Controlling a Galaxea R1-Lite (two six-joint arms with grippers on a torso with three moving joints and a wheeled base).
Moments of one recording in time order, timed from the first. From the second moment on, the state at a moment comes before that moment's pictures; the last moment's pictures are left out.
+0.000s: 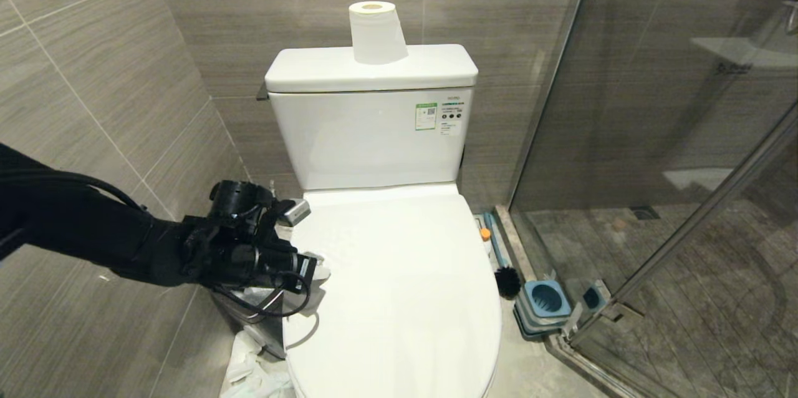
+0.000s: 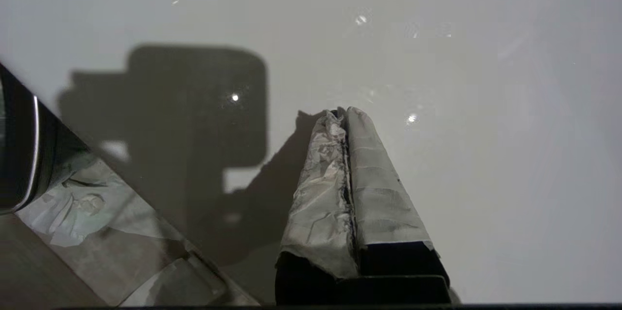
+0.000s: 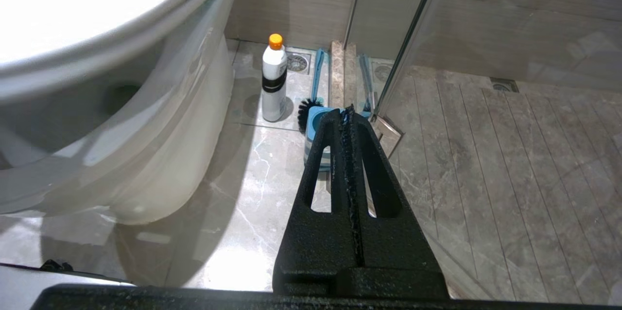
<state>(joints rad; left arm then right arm) -0.27 1.99 -0.98 -0.15 -0.36 0.07 0.01 0.00 -0.01 0.03 0.04 -0.09</state>
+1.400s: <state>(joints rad) -0.21 2.00 -0.95 -0.48 -0.17 -0.07 0.01 0.00 -0.01 0.03 0.04 -0.10</state>
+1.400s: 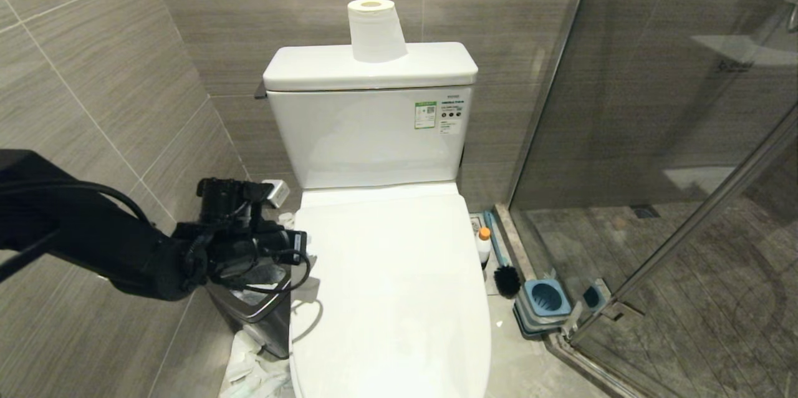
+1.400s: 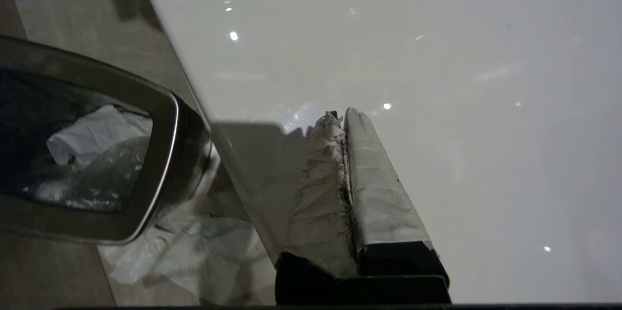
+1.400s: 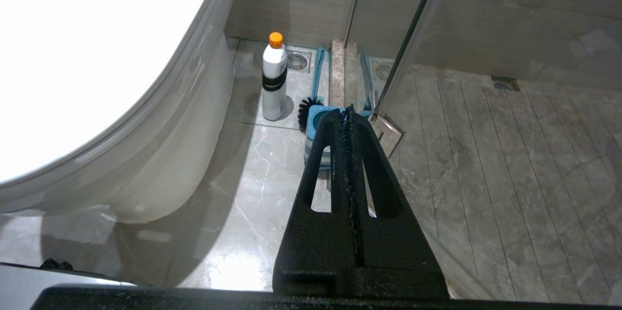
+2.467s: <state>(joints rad) 0.04 1.26 -1.36 0.22 -0.07 0.09 0.01 0.00 -0.01 0.03 0.04 -0.10</state>
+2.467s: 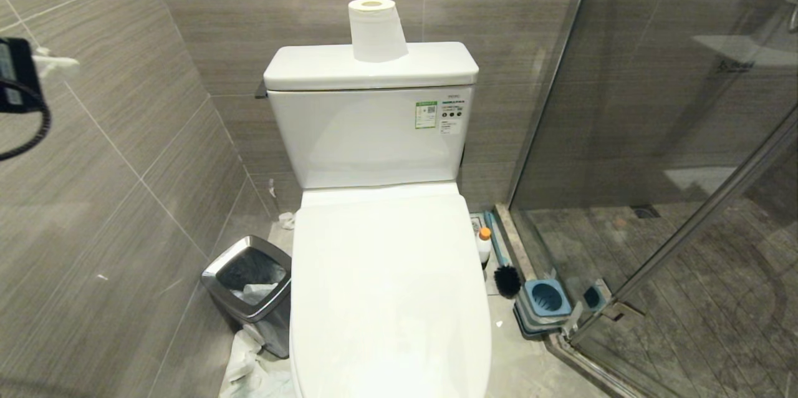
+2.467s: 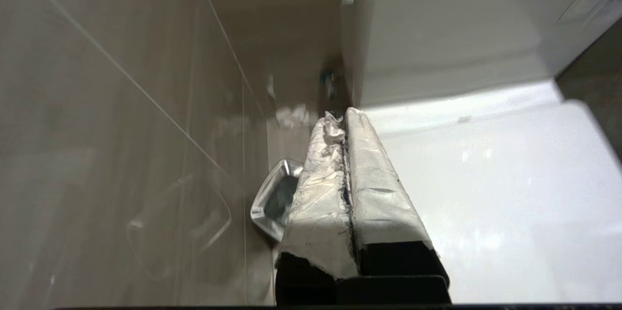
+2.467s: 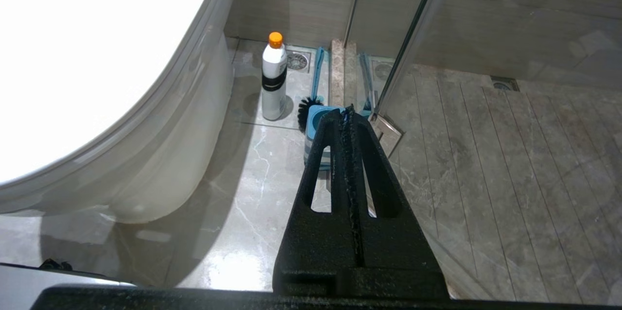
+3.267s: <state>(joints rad) 0.08 0.34 -1.02 0.17 -0.07 0.03 0.01 0.00 -0.01 0.03 0.04 -0.10</state>
